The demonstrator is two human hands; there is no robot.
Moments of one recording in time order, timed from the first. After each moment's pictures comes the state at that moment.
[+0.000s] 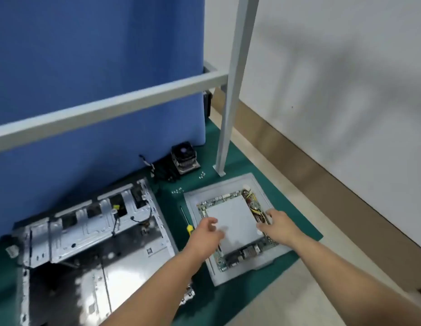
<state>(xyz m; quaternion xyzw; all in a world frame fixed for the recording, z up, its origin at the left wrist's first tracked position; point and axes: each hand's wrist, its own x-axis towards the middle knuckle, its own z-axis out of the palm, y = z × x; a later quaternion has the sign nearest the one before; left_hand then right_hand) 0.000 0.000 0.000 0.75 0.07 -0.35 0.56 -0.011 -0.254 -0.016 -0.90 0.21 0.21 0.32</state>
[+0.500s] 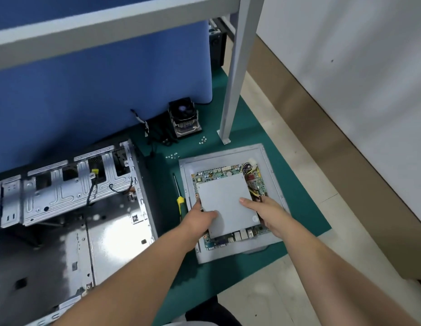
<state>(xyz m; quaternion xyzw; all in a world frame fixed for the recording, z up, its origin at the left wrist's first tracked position) 0.027 -0.046 -0.067 0.65 0.27 -0.39 0.60 0.030 -0.272 -0.089 -0.67 0.32 0.29 0.60</state>
